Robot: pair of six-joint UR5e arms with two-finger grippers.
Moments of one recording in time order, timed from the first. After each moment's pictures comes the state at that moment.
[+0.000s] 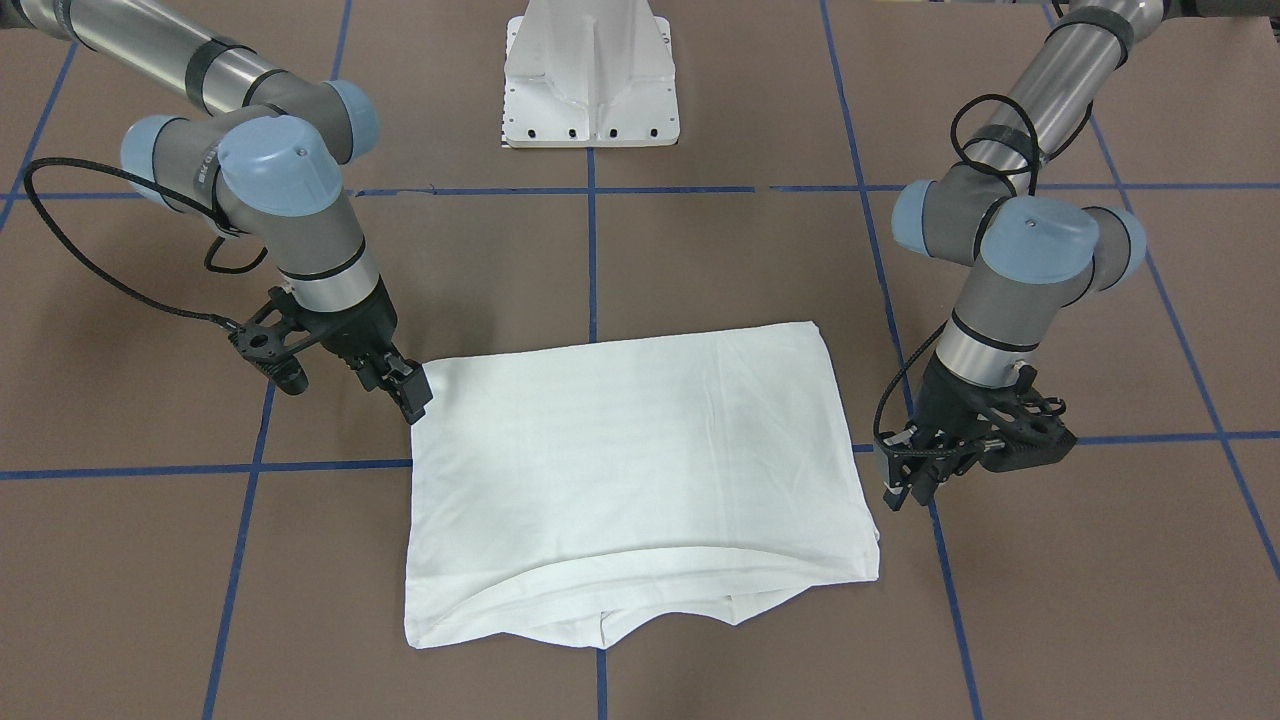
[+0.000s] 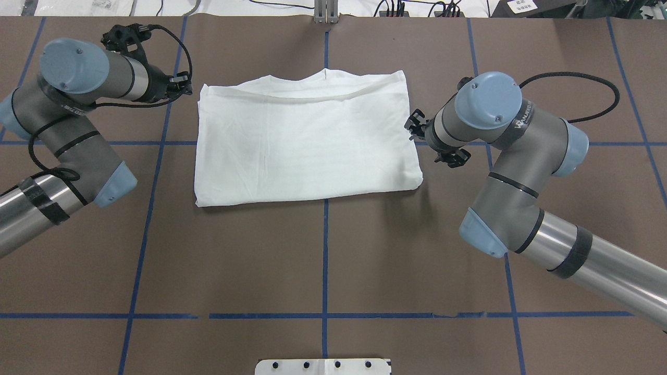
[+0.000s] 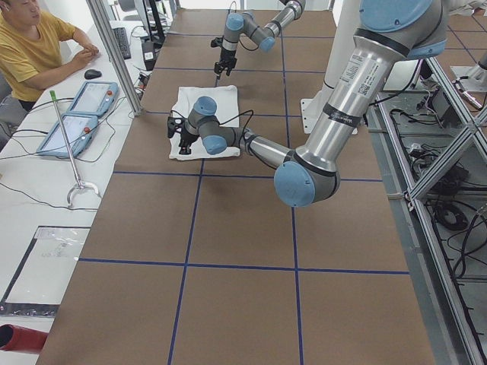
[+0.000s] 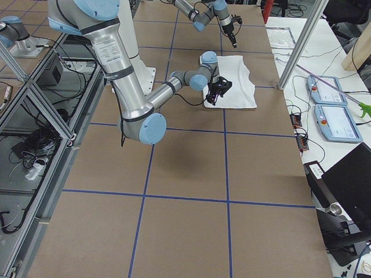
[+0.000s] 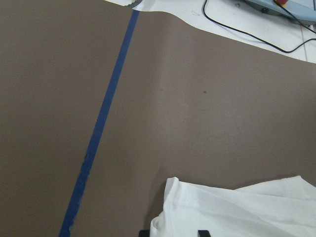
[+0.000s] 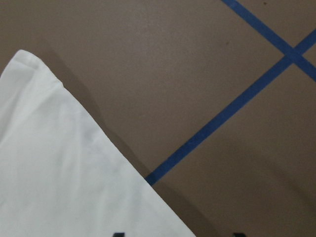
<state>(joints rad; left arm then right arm) -0.87 -2.05 -1.39 -2.28 -1.79 -1.26 0.68 -1.08 1.63 -1.32 1.80 1.83</state>
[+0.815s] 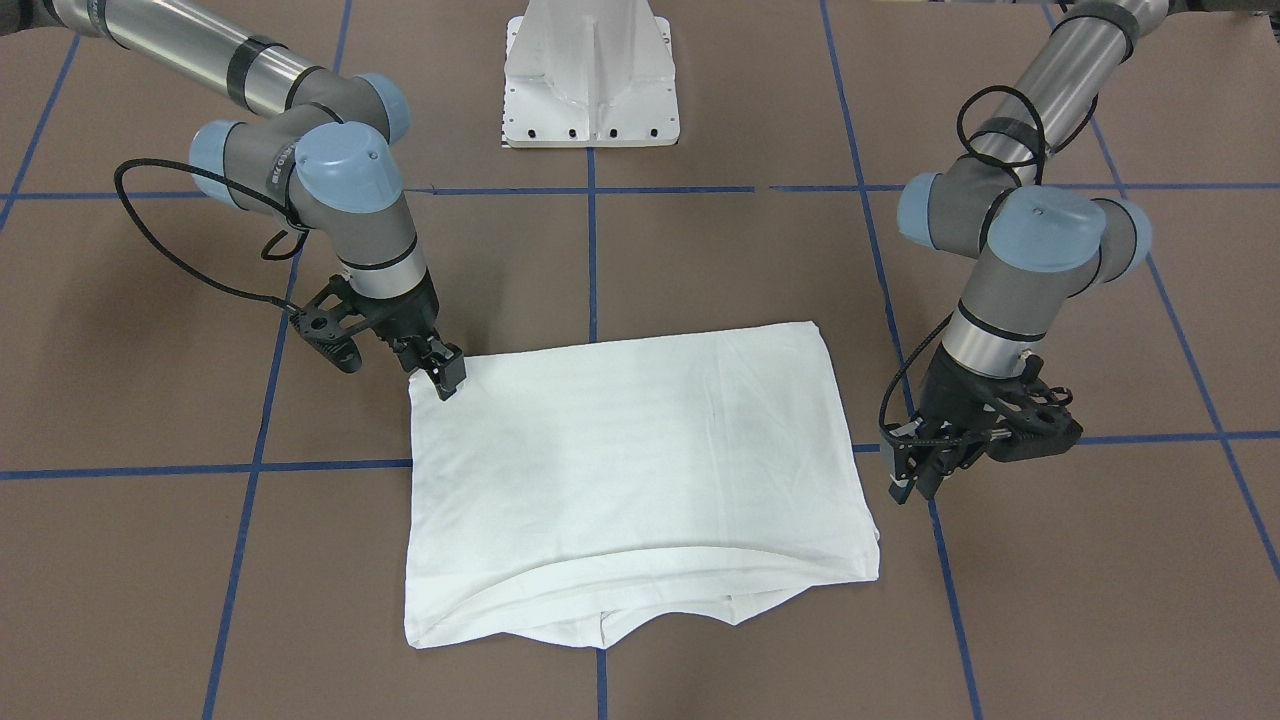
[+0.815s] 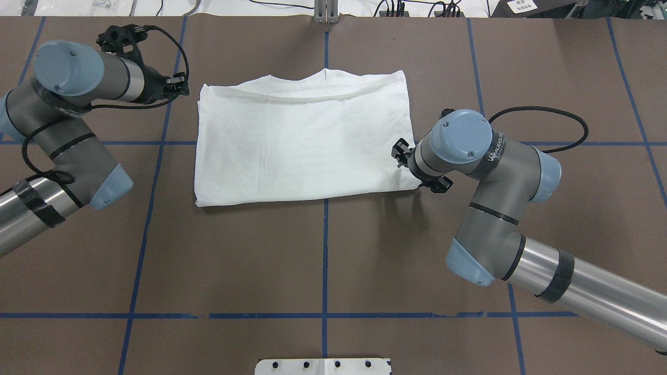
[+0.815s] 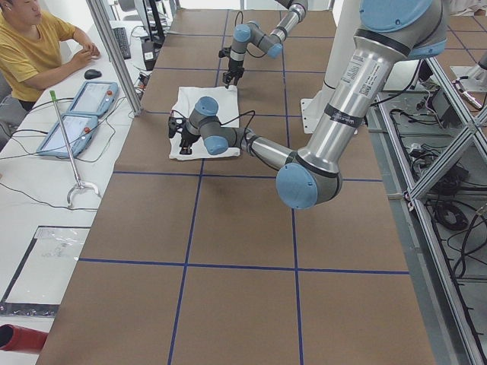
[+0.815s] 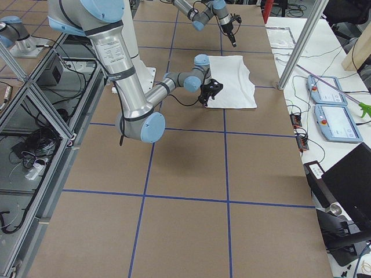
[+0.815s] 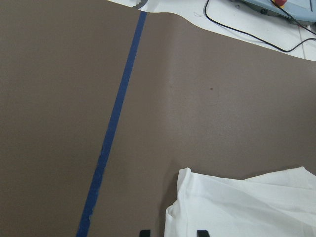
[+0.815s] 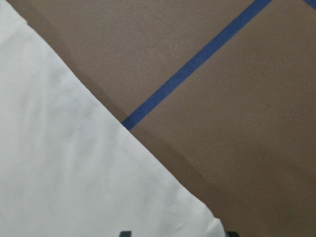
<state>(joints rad) -0.87 -2.04 -1.41 -2.28 -1.79 -1.26 0.59 -1.08 1.62 -1.32 1.77 1.90</state>
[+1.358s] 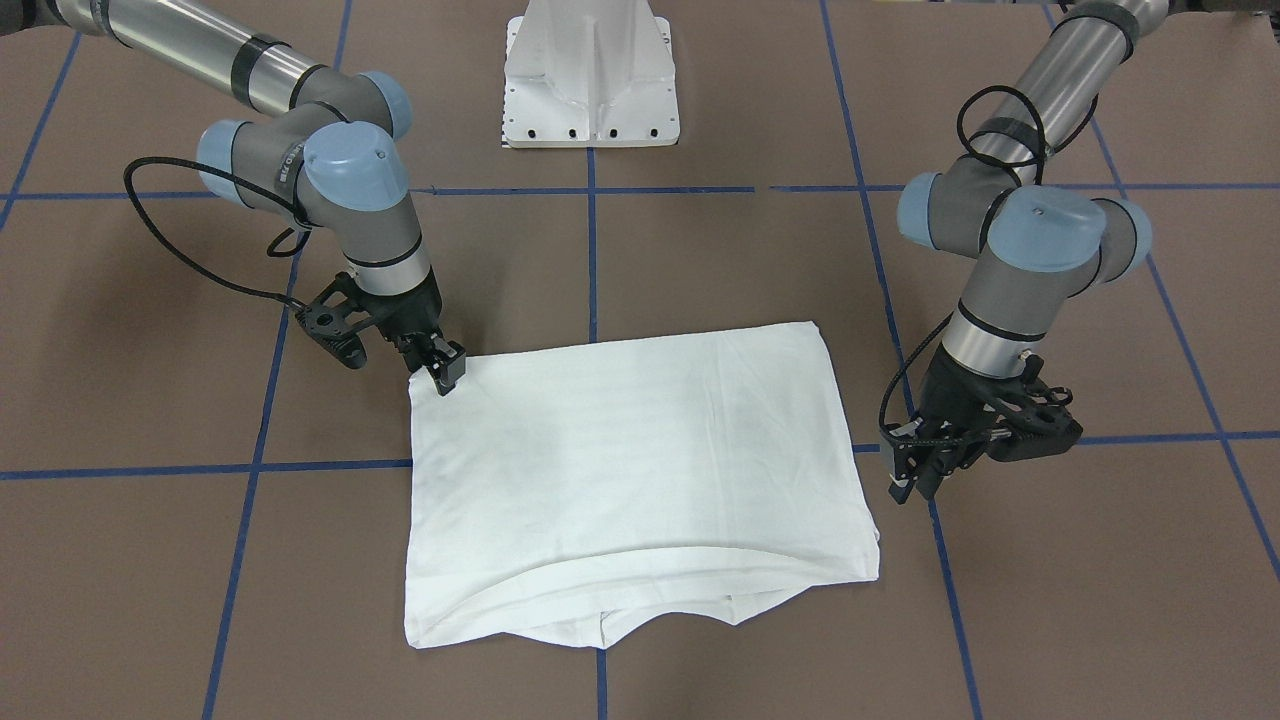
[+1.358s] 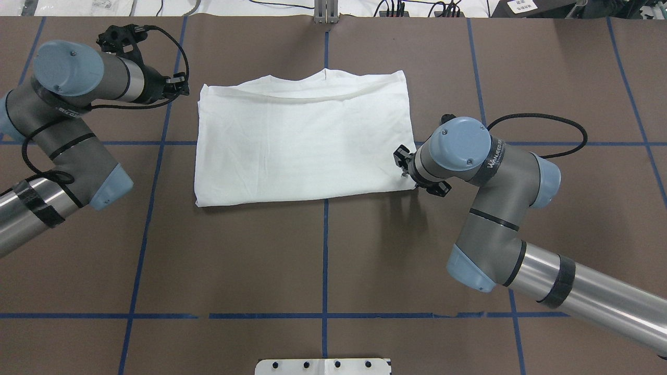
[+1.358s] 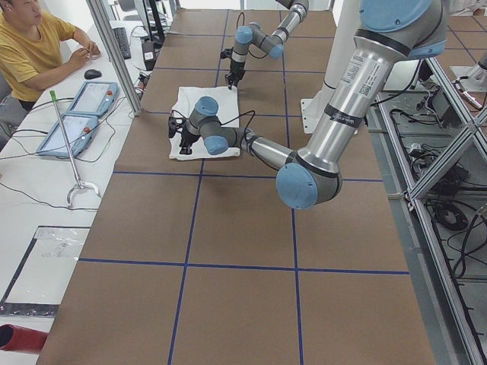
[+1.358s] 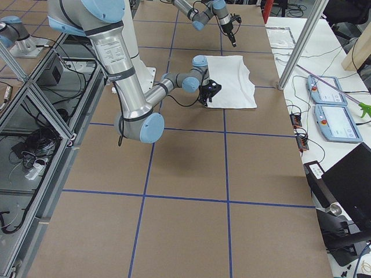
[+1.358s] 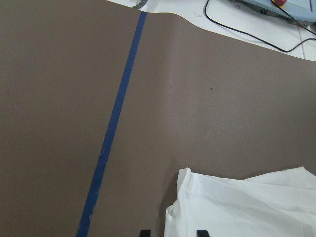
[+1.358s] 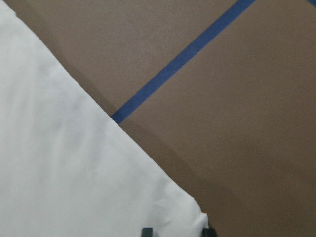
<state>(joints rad) -0.87 -2.04 -1.41 -2.28 -1.79 -1.26 0.58 -1.09 1.63 -1.32 1.75 1.90</state>
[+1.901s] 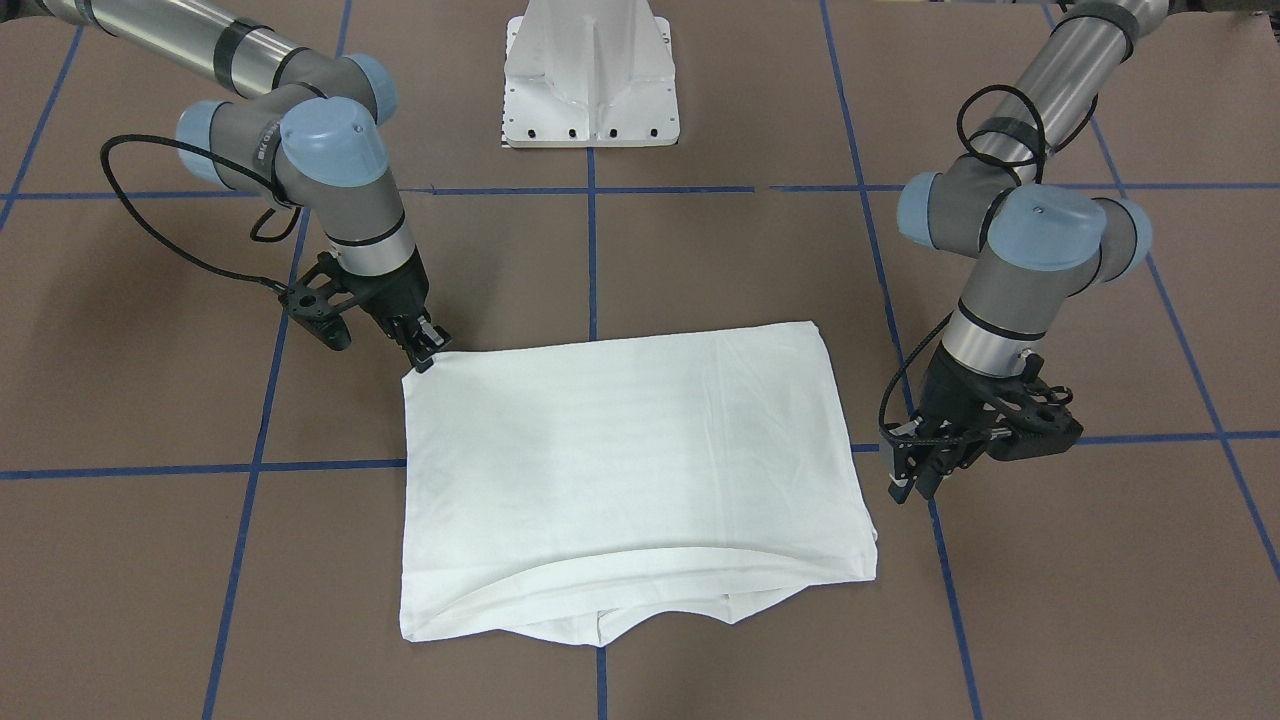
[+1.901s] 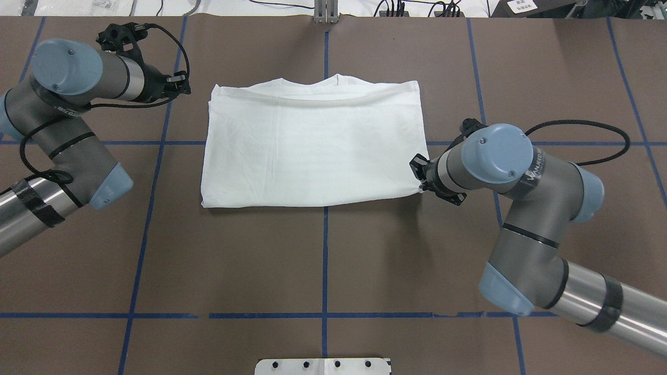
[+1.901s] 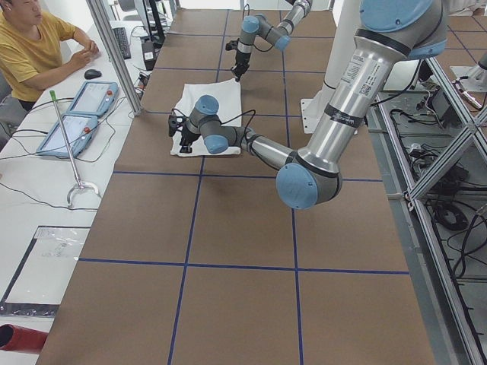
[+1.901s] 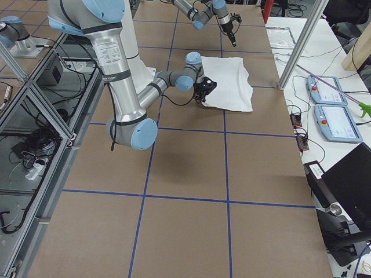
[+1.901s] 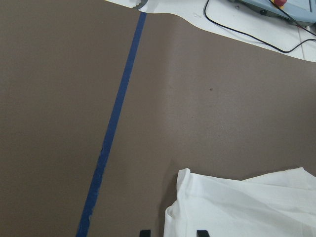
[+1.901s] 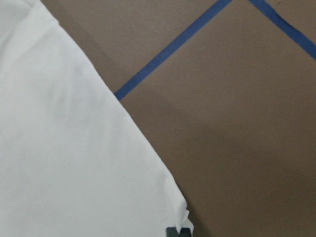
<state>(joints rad) -0.87 -2.04 -1.43 -2.28 -1.80 -1.27 0.56 -1.23 1.87 -1.37 1.77 1.90</state>
